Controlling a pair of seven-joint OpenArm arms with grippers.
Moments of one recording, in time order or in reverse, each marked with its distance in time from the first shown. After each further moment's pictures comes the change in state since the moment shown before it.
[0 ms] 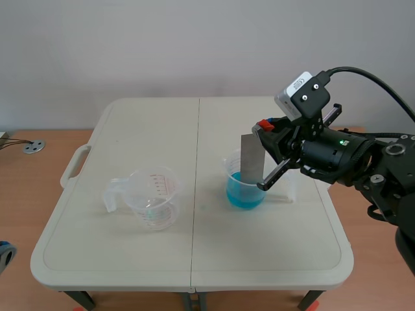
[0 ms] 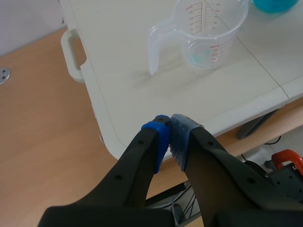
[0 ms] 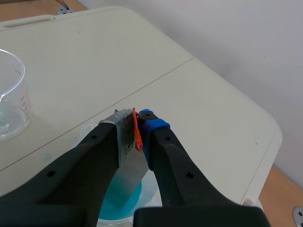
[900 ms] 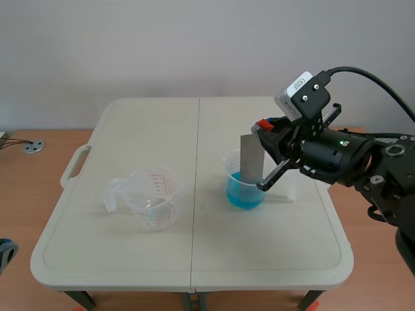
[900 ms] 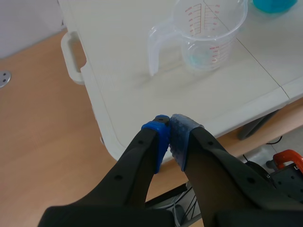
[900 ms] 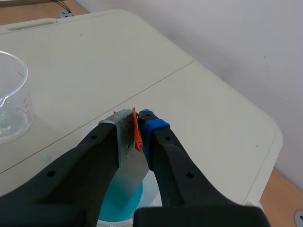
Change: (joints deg) left arm -0.7 0.0 0.0 0.0 0.6 -0.7 0.2; right arm 0.0 0.0 0.0 0.0 -0.3 0.0 1.0
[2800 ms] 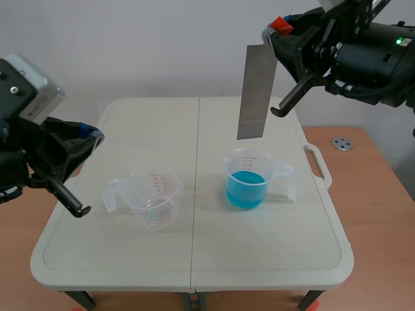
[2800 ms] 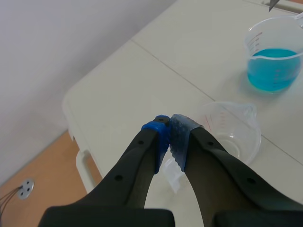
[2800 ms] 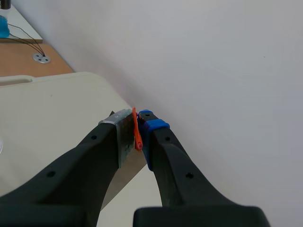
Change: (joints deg) left arm -35.7 0.0 13.9 -2.3 8.7 -8.1 13.9; right arm -0.1 0.3 4.0 26.6 6.8 5.6 -11.2
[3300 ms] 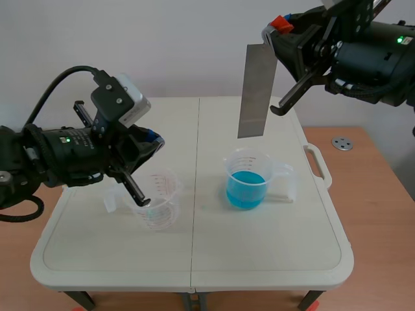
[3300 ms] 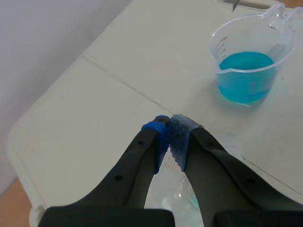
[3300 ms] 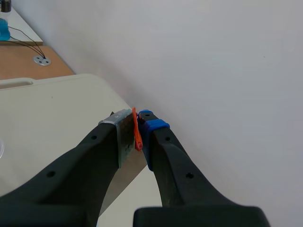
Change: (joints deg) left arm -20.4 0.0 19.1 -19.1 2.3 0.0 -0.6; right arm 0.0 0.0 0.0 0.1 1.7 0.0 -1.1
